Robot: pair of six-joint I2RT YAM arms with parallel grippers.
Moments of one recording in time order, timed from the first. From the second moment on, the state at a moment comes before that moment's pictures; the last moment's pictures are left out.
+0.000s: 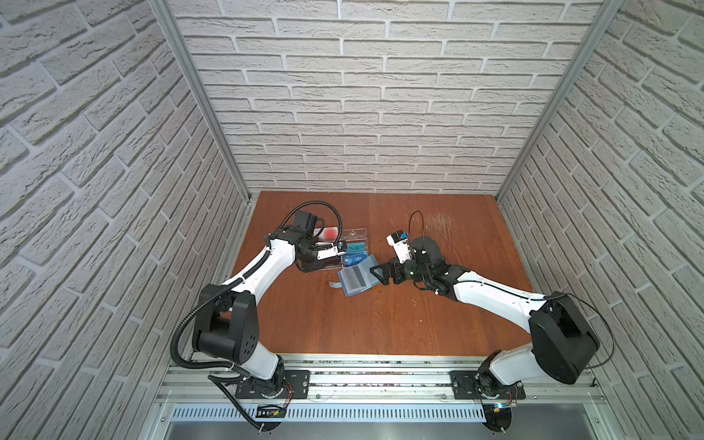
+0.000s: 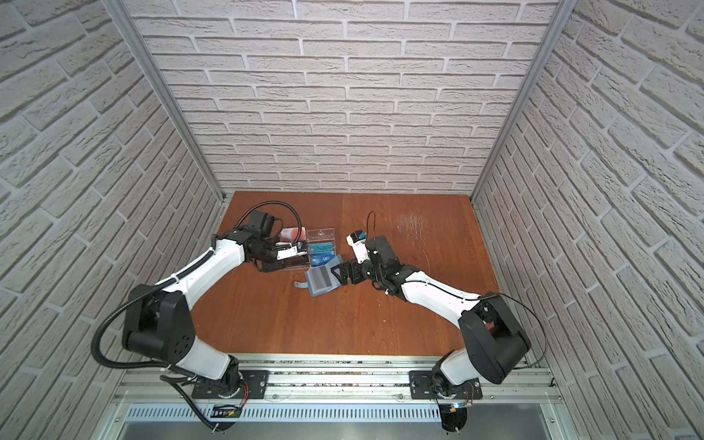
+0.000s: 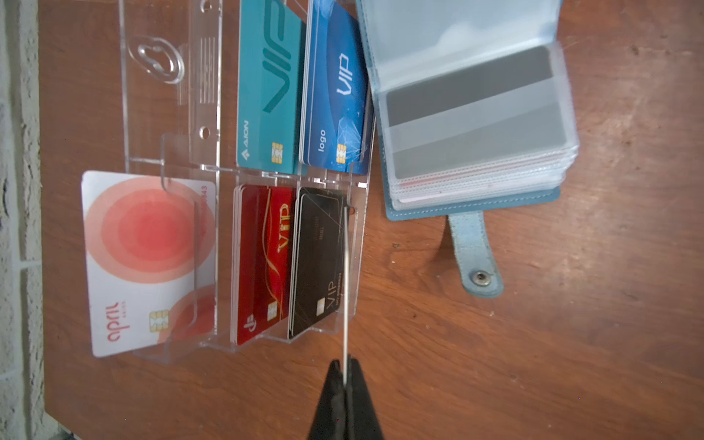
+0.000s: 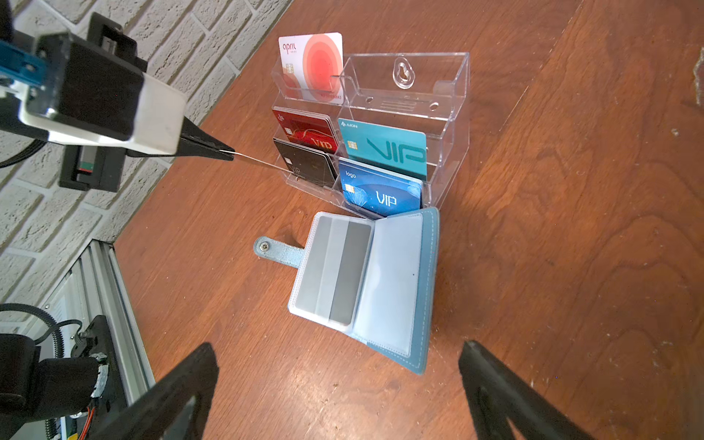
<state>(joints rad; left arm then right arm) -0.28 1.56 1.18 -0.74 0.15 1.14 0.57 1.47 0.86 -0.02 -0.29 0.34</state>
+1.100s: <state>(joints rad) -0.28 1.75 1.28 -0.76 0.10 1.24 0.56 1.47 0.82 0.02 -0.32 0.34</state>
